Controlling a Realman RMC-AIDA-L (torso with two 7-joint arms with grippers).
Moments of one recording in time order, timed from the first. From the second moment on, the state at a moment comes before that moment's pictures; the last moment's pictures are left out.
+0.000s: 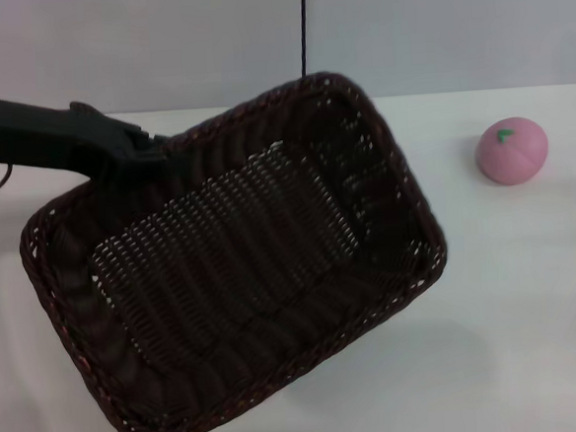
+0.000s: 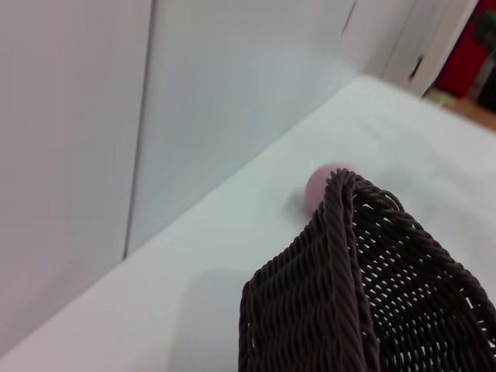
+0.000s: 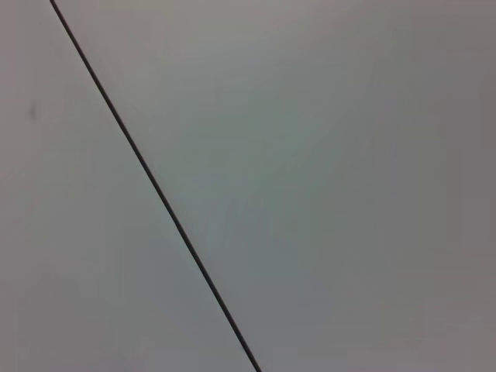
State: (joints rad) left arm -0.54 -2.06 0.88 1.30 2.20 1.72 -2.06; right arm 0.35 2.08 -0.18 -0.01 -0.93 -1.45 0.69
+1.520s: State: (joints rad) left arm -0.76 -2.05 0.94 1.15 2.24 1.88 -1.71; right arm 0.35 2.08 -0.19 0.02 -0.93 -1.43 0.69
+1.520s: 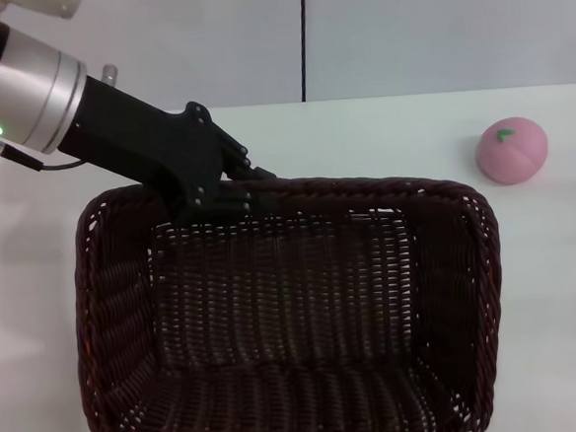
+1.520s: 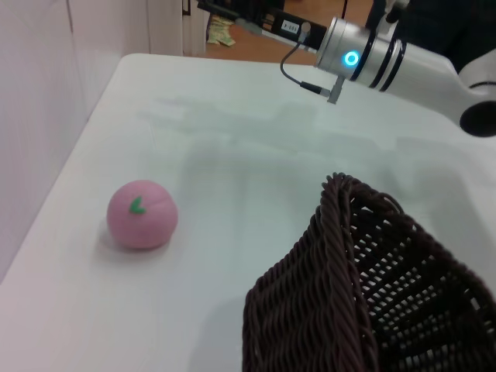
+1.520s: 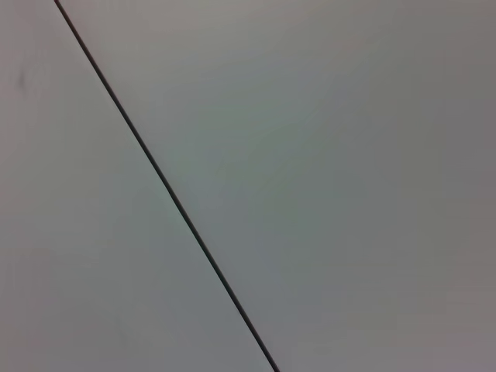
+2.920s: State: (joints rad) left arm -0.74 -2.07 0.98 1.06 2.19 1.68 -1.64; right arm 0.36 2.08 -0.19 0.02 -0.93 -1.42 0.69
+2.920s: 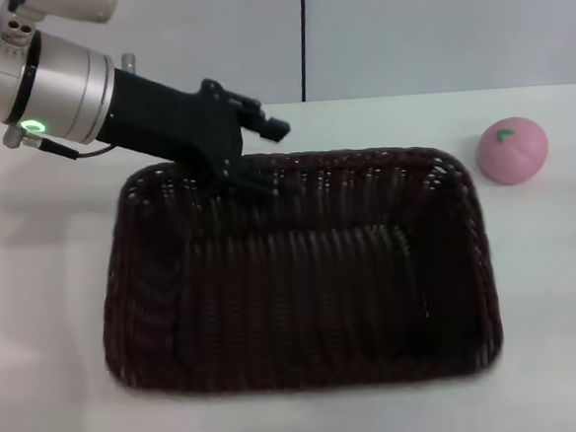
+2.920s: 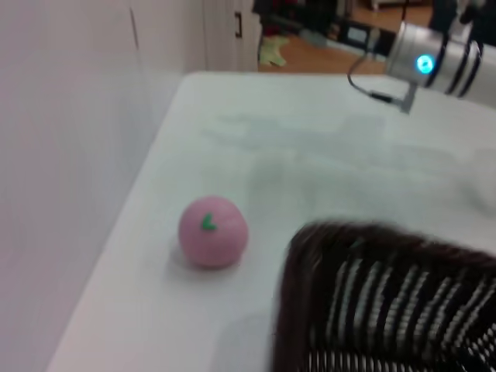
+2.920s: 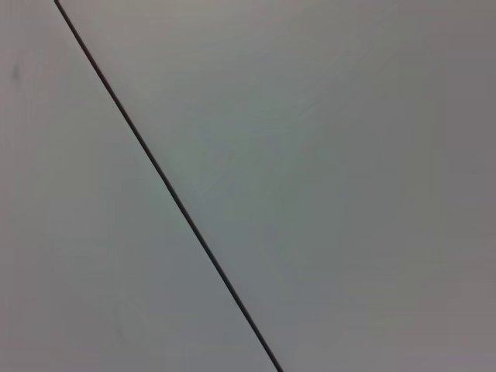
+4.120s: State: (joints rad) left arm -0.30 -2.06 0.97 0.44 0.87 1.59 -0.90; right arm 0.44 2.03 -0.22 -0.68 -1.94 -1.40 1.47
